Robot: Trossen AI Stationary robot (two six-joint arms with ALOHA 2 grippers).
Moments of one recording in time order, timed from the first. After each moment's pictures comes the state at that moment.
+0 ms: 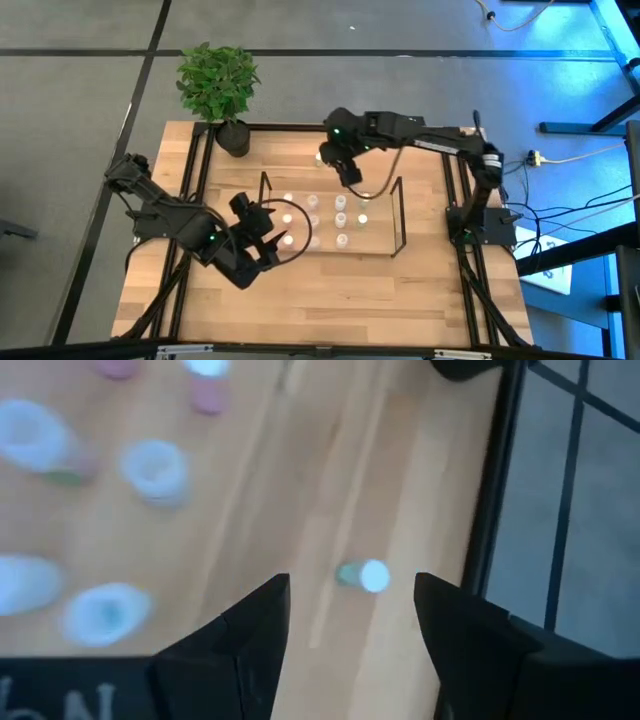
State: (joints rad) left arm -0.60 1.50 1.50 -1.18 -0.90 -0.92; right arm -0.27 1.84 1.81 -0.94 0.00 -0.63
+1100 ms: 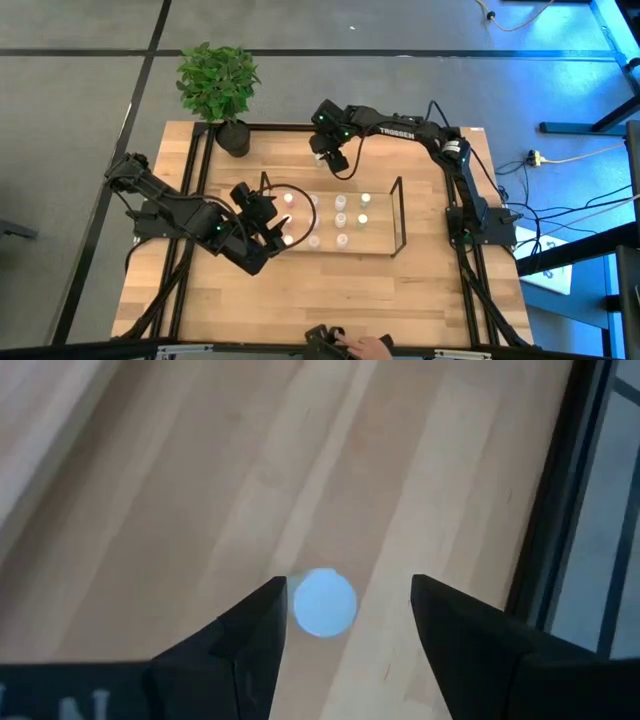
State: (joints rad) left arm -0.52 1.49 1.50 -1.20 -0.92 -0.94; right arm -0.48 2.16 1.81 -0.70 -0.21 -0.87
